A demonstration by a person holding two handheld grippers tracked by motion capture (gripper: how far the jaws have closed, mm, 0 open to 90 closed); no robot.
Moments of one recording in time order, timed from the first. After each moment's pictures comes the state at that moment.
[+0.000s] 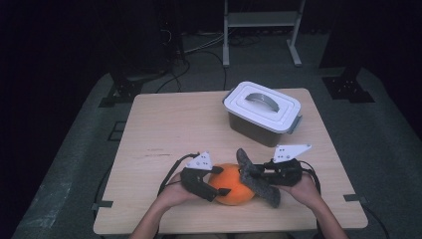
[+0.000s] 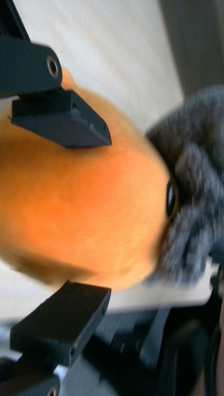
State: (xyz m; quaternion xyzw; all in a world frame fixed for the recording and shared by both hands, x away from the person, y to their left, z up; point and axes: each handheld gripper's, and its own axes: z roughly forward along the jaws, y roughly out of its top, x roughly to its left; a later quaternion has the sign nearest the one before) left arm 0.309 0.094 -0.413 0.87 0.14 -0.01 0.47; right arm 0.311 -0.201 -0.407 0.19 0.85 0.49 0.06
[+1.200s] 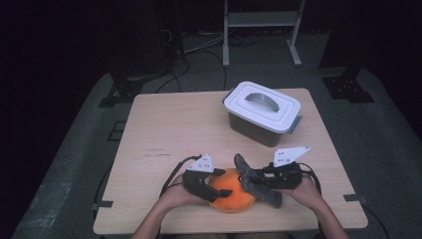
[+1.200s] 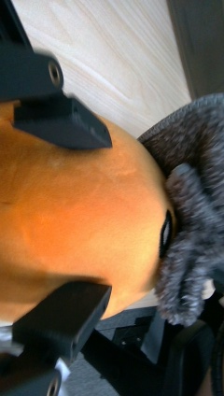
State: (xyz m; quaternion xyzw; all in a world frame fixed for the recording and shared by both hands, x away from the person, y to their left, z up) left arm 0.310 0.090 -0.425 0.87 0.13 0.01 0.47; right arm 0.308 -0.201 -0.411 0.16 0.85 0.50 0.03
